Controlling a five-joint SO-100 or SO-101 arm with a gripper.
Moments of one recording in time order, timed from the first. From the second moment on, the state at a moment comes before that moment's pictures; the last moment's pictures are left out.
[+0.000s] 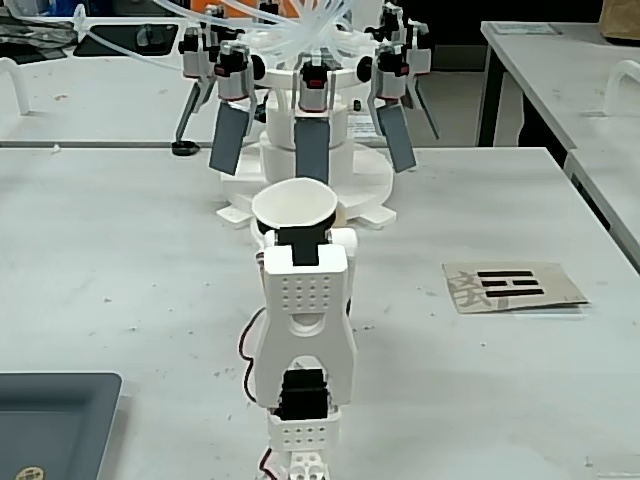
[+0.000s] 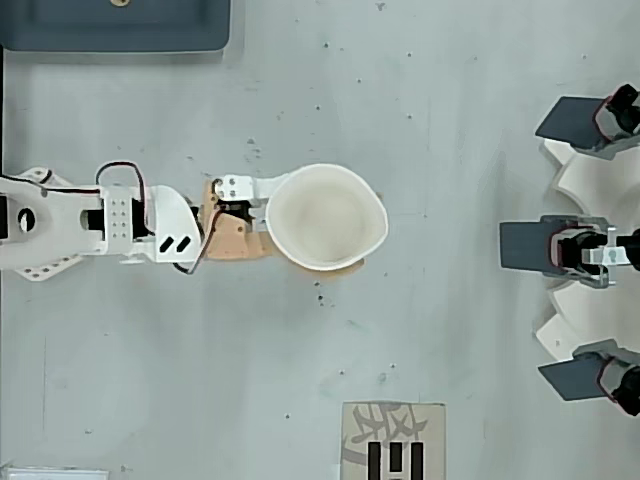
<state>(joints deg) -5.7 102.0 161.5 -68.6 -93.6</state>
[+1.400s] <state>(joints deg) -2.5 92.6 128.2 -41.5 -88.2</state>
